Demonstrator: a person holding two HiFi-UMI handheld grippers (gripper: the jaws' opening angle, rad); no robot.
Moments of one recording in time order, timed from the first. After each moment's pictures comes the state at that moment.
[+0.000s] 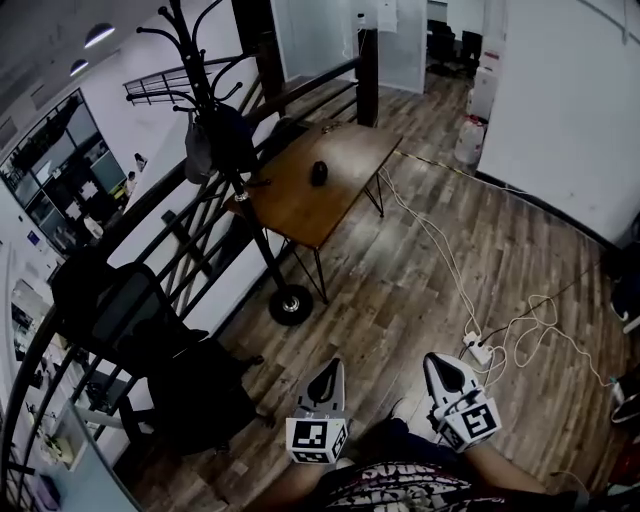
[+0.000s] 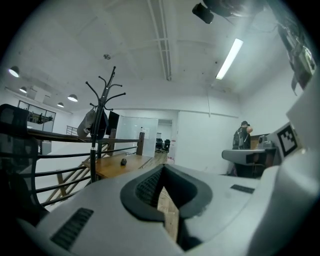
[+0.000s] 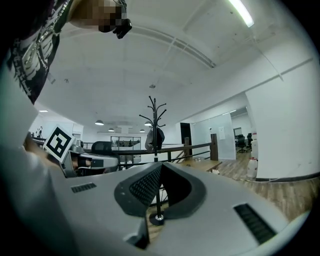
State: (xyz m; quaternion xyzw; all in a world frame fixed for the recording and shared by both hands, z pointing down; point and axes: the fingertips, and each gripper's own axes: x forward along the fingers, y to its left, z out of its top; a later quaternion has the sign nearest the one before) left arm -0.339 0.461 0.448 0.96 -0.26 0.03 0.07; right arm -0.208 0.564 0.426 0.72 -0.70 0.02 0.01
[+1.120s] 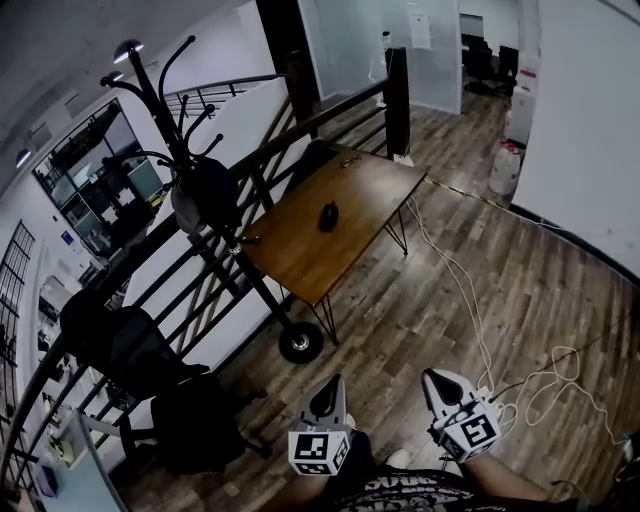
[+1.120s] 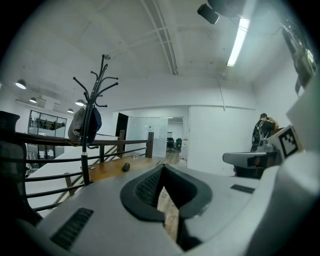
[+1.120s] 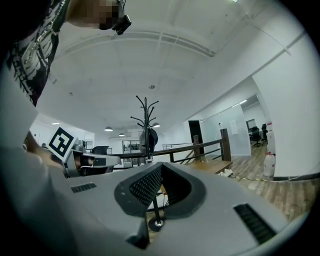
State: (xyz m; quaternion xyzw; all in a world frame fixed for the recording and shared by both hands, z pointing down) left arm -0.148 0.363 0.441 0.94 -0.34 0.04 0.06; right arm -0.004 0.449 0.436 0.66 -0.75 0.04 -0.02
